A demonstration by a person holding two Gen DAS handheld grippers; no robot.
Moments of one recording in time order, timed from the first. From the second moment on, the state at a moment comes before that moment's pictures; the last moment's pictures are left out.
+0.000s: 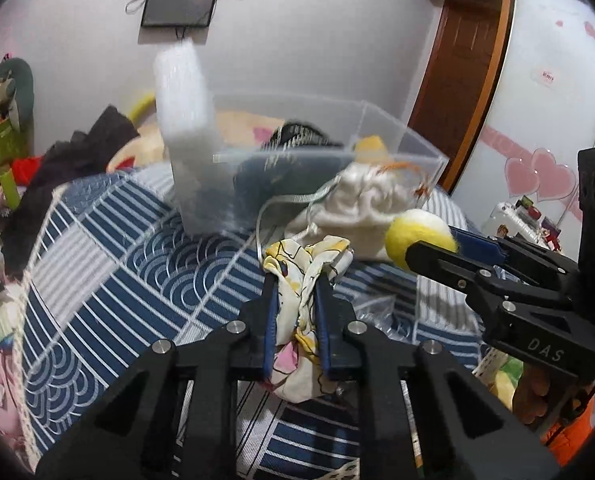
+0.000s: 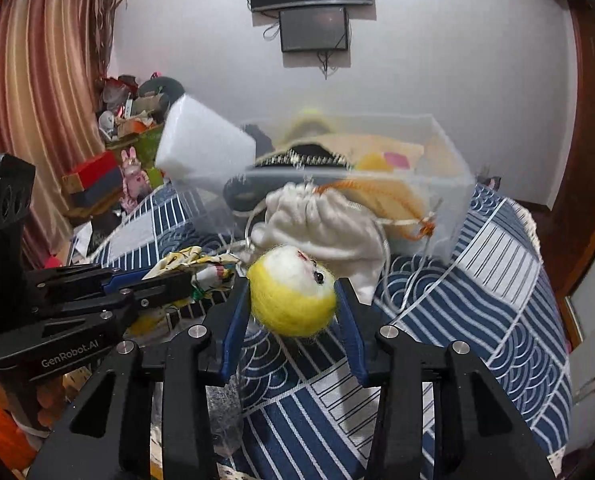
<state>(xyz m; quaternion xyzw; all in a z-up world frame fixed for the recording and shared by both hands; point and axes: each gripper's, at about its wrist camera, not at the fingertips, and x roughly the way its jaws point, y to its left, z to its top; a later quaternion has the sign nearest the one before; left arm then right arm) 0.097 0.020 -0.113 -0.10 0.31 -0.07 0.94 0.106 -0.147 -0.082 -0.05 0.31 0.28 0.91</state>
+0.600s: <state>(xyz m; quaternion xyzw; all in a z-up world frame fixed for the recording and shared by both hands) 0.108 0.025 -0.028 -0.08 0.19 -0.06 0.98 0.124 -0.164 -0.024 -0.04 0.22 0.24 0.95</state>
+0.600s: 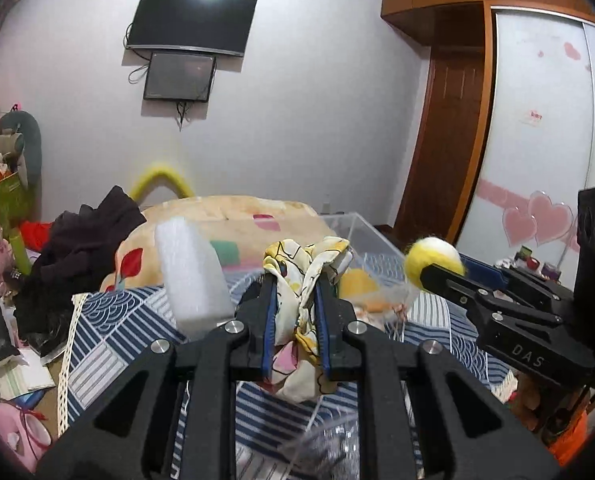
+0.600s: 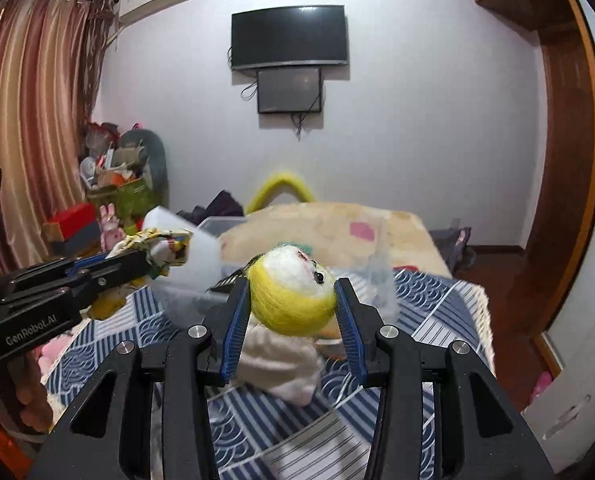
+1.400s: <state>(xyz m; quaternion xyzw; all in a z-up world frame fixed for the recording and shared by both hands) 0.203 0.012 -0.069 -0.05 0.27 -0.04 0.96 0.183 -0.153 -0.052 -0.06 0.27 0.17 0.95</state>
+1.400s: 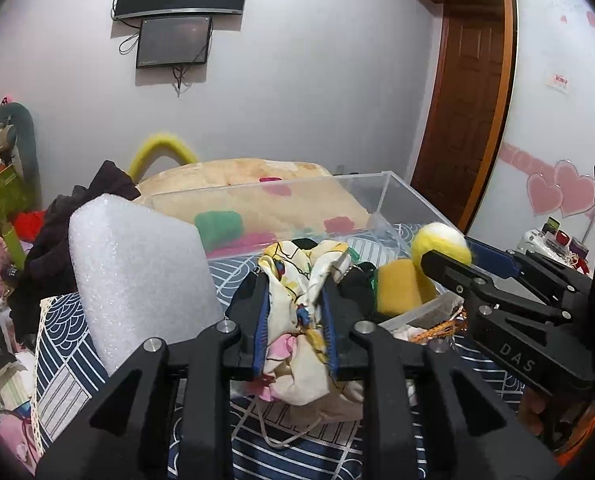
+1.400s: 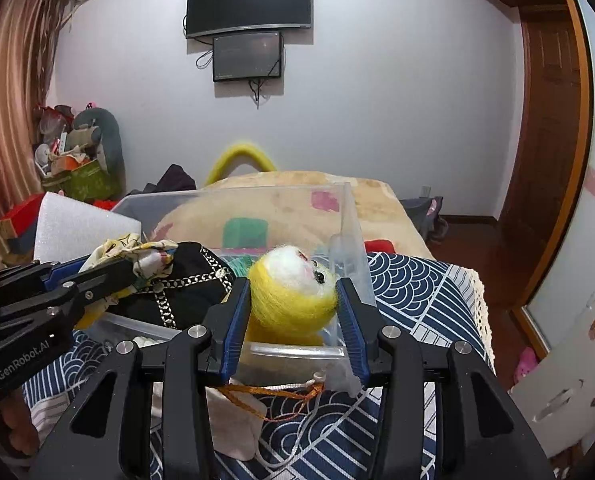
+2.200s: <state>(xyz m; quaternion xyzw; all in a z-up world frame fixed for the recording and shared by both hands) 0.140 0.011 -0.045 -0.07 0.23 -0.05 0.97 0.131 -0.176 -0.031 -0.04 0.24 0.22 0.94</state>
